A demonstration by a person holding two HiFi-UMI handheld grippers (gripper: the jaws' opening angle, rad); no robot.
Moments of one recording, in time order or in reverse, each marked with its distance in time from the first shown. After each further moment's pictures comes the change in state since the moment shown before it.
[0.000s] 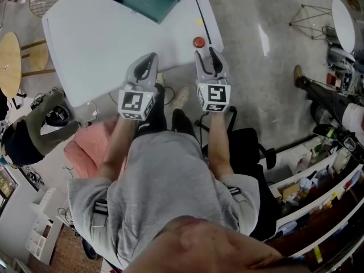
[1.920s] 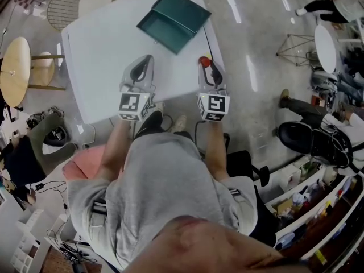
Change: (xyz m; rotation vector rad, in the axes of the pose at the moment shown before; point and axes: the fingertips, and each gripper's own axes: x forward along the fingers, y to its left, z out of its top) left arm -0.034 0.105 0.121 0.037 -0.201 0.051; right arm 0.028 0.053 0.121 -0.097 -0.087 -0.060
